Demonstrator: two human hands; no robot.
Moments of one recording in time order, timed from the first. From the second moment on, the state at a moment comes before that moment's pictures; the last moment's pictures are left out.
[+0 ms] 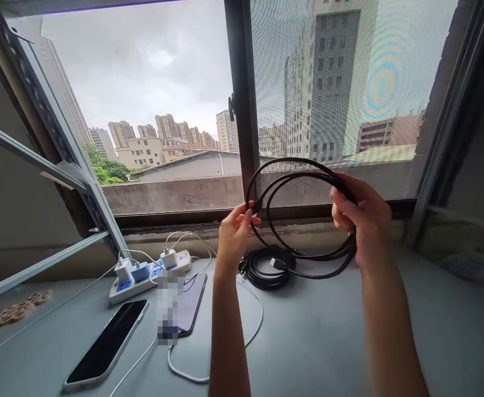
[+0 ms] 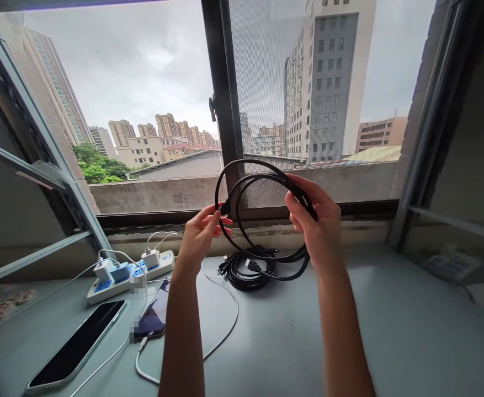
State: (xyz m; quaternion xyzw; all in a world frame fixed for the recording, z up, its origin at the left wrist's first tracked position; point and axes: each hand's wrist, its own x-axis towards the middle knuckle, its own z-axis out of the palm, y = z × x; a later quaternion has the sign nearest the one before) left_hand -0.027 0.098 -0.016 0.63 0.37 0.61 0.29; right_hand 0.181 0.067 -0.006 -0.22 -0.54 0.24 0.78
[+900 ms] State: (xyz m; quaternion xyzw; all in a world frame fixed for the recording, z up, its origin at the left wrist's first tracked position) left_hand -0.040 0.065 0.001 0.75 0.39 0.50 0.17; right_hand 0.188 0.054 -0.009 -0.34 -0.69 -0.04 0.64
